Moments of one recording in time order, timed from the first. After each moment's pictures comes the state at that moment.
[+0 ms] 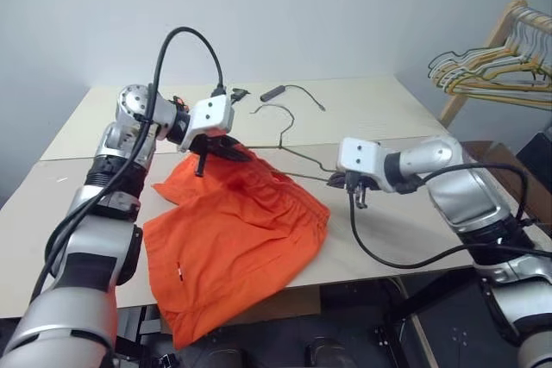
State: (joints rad) left arm -1.10 0.59 -0.22 0.75 -0.02 -0.11 -1.55; right arm -0.73 -0.75 0.36 -0.05 -0.02 0.46 1.10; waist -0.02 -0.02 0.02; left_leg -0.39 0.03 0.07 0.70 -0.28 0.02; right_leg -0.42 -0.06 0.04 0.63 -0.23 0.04
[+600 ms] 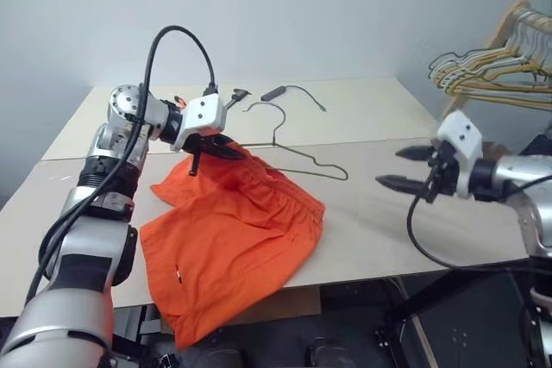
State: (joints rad) left arm -1.09 0.61 -0.21 0.77 -0.02 -0.14 -1.53; right arm -0.35 -0.86 -0.17 -0.22 0.35 0.77 1.06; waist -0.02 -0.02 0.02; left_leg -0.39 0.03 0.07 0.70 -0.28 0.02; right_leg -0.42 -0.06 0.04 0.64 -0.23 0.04
